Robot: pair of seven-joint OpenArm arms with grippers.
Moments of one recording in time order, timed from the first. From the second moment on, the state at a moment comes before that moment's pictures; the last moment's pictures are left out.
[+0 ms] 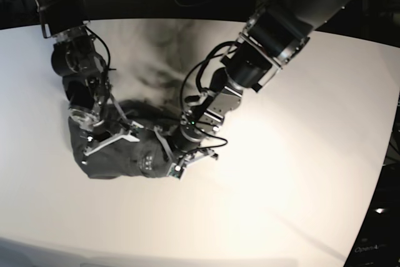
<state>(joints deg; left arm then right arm) -28.9 9.3 39.8 30.4 -18.7 4.0 4.4 4.7 16.0 -13.6 89.8 -43.4 41.3 -39.3</state>
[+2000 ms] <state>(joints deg) -27.6 9.4 39.8 30.6 -18.5 4.2 2.8 18.2 0.5 22.4 80.4 -35.6 41.3 -34.1</state>
